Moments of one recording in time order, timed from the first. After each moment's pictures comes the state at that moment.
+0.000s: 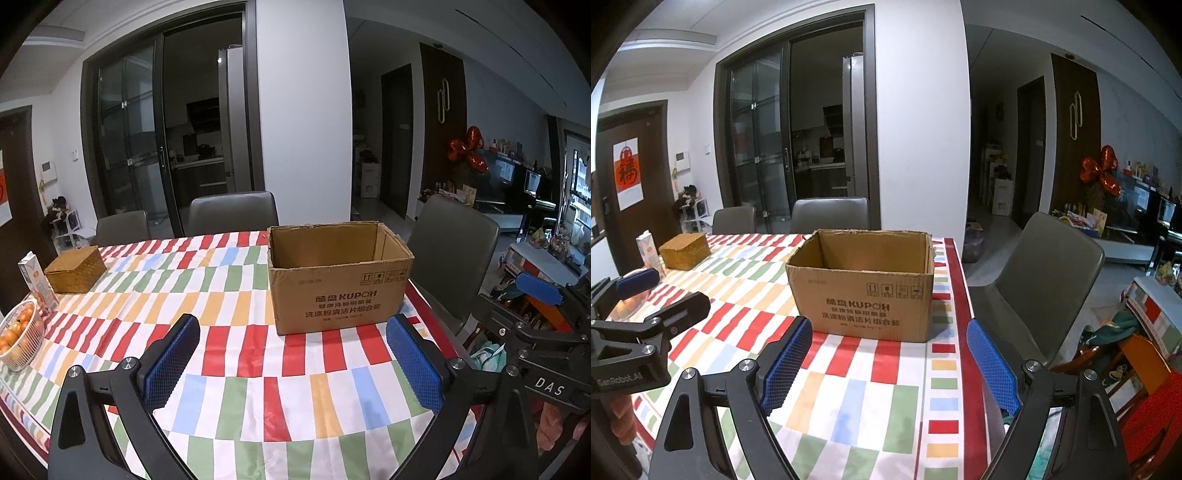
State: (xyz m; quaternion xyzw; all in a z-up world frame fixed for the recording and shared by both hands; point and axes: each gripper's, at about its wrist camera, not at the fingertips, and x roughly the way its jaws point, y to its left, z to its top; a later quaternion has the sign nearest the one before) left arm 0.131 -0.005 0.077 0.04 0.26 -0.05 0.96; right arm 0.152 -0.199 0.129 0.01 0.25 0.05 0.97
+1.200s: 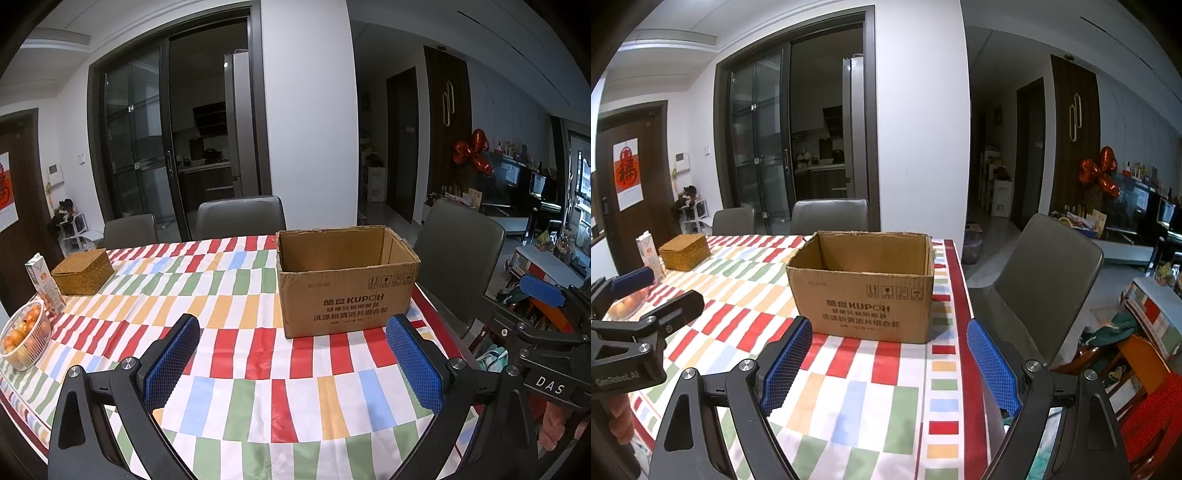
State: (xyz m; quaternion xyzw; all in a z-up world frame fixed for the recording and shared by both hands) left arm 0.129 -0.004 0.082 0.04 0.25 -0.04 0.97; right arm 0.153 -0.199 0.133 0.01 0.25 0.05 0.97
